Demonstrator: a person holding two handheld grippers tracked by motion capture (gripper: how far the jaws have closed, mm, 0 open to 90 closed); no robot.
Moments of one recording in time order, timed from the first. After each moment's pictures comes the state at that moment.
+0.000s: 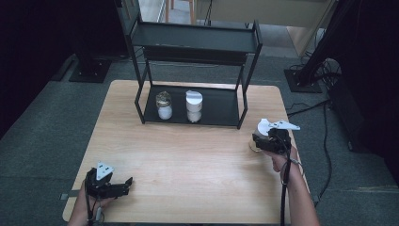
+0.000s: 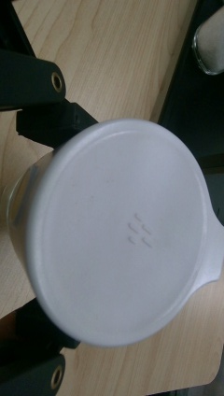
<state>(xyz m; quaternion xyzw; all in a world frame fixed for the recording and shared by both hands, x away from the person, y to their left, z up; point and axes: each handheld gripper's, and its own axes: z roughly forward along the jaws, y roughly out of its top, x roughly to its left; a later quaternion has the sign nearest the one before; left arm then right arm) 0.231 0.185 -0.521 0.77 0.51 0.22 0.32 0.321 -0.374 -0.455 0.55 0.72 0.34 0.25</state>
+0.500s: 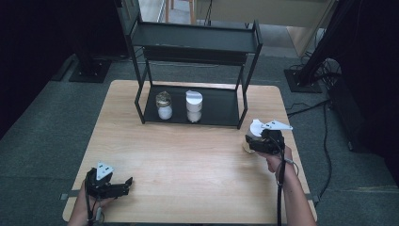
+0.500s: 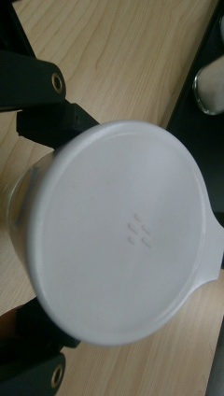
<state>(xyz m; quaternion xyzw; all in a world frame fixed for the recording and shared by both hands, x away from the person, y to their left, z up) 0.231 0.185 -0.521 0.77 0.51 0.22 0.32 0.319 -0.351 -0.451 0.51 0.75 0.35 0.24</state>
